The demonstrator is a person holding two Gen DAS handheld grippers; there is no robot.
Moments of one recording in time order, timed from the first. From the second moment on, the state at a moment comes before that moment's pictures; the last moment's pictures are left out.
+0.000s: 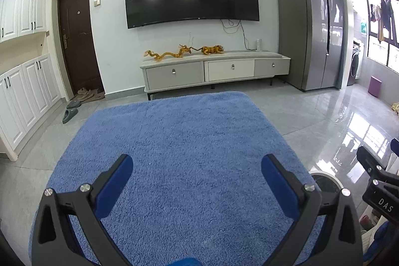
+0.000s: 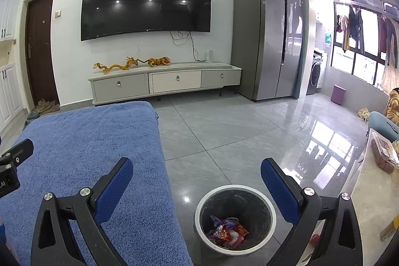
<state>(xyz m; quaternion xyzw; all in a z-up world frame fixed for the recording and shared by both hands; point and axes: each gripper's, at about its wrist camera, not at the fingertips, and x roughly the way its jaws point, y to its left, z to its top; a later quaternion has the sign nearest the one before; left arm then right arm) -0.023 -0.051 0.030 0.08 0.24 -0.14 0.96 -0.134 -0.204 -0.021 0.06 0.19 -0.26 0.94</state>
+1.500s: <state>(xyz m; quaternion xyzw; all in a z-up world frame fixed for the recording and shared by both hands) -0.015 -0.043 0.012 0.08 0.25 -0.11 0.96 -0.128 -0.210 -0.030 0.06 0.20 -0.26 0.94</state>
